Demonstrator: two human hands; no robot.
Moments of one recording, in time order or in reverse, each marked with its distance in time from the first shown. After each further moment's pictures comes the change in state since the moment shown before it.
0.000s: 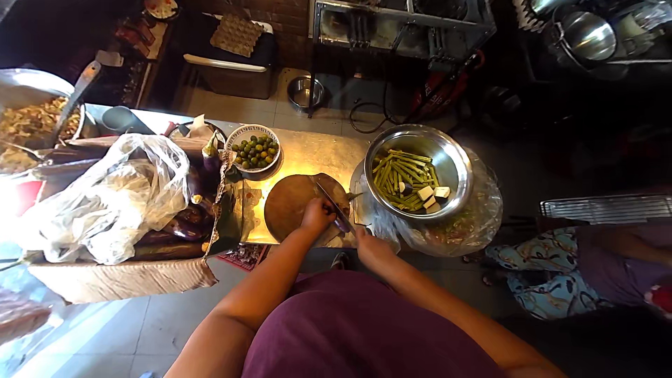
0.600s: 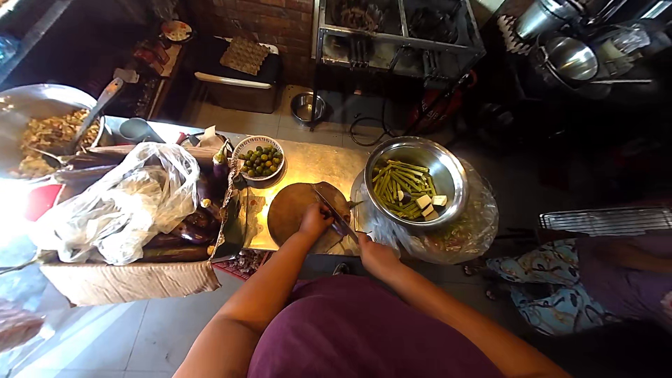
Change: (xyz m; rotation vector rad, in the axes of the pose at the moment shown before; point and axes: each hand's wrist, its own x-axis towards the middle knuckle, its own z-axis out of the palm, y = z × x) left_hand 0.000 -0.003 -0.011 -0.003 0.027 -0.027; right_hand -0.004 0.008 0.002 -0.026 0.055 -0.025
